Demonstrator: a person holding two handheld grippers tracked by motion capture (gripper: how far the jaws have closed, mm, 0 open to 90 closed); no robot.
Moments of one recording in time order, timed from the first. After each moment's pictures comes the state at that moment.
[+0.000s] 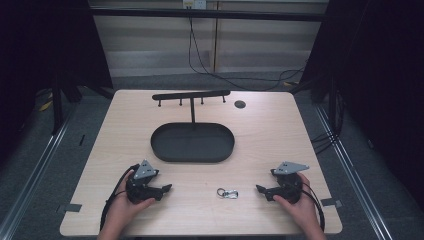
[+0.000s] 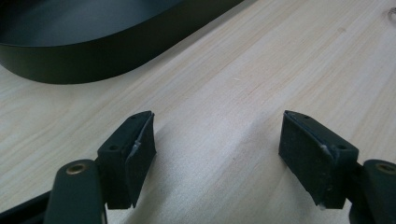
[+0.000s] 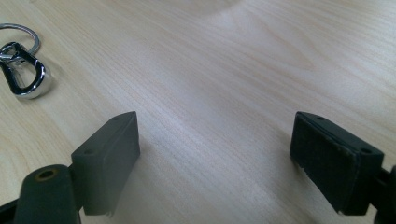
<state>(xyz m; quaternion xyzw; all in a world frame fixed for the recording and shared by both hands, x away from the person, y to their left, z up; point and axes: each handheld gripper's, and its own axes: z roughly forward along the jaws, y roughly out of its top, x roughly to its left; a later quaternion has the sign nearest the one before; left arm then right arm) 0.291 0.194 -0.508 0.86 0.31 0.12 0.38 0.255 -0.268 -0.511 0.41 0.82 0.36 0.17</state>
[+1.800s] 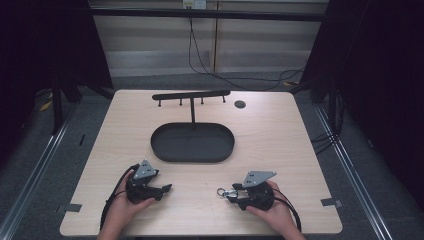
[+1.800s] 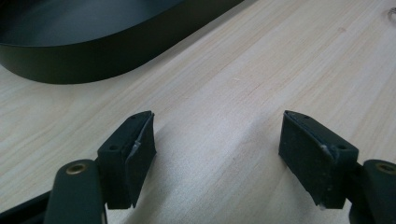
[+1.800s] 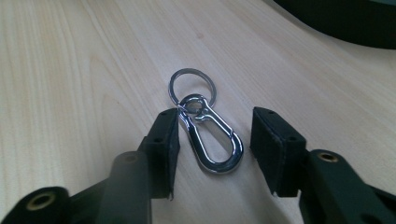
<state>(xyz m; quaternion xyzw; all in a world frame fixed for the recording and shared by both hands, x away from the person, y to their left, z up) 0.291 0.194 -0.508 0.86 0.31 0.12 0.38 0.241 -0.181 -0.506 0.28 0.87 0.40 0.09</state>
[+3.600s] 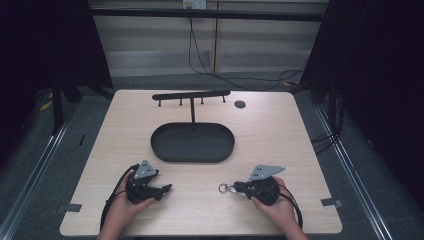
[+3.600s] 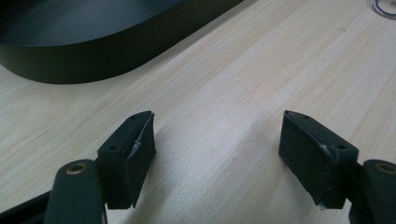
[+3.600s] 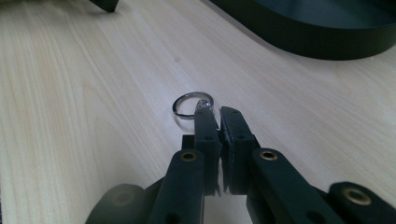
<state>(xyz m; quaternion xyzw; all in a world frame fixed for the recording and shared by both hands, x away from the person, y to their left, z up) 0.291 0.194 -0.508 0.86 0.31 0.12 0.38 0.246 -0.194 -0.489 0.32 0.85 0.42 0.10</state>
